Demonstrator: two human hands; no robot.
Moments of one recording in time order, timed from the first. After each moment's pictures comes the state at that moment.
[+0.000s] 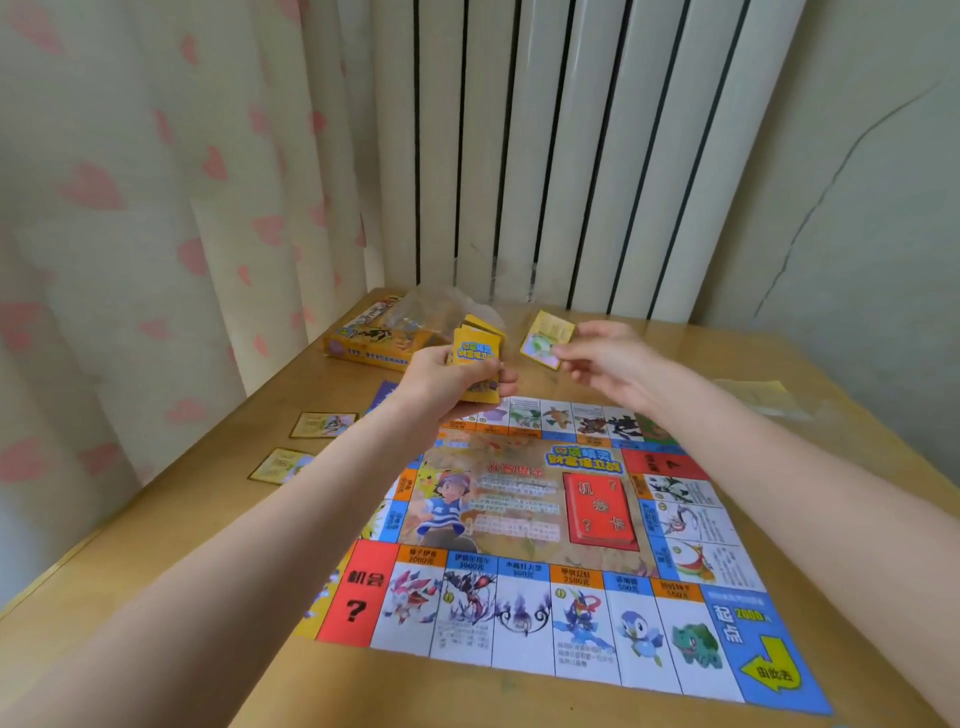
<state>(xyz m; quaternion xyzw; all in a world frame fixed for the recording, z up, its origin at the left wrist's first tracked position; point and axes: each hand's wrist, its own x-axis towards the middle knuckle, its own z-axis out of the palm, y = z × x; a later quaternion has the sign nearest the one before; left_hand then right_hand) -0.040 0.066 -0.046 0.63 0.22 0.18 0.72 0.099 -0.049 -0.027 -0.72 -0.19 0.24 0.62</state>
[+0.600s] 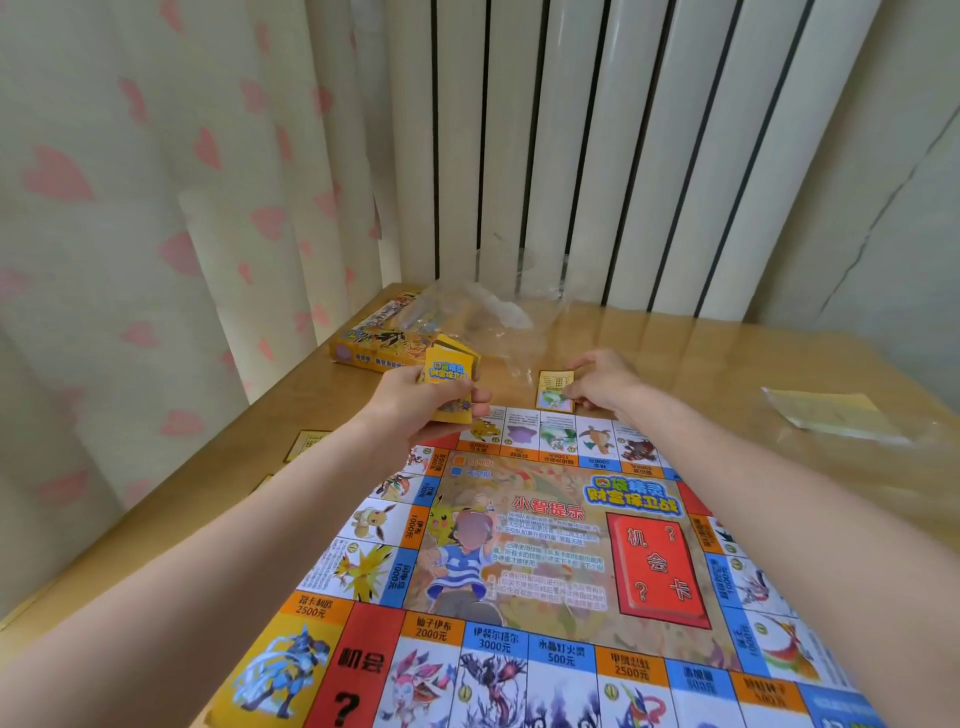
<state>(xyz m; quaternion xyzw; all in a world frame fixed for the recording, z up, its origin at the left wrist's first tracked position) -0.025 0.123 -0.073 0.62 0.29 0.18 0.71 0.175 0.020 -0.094 -0.88 -0.22 0.15 0.38</state>
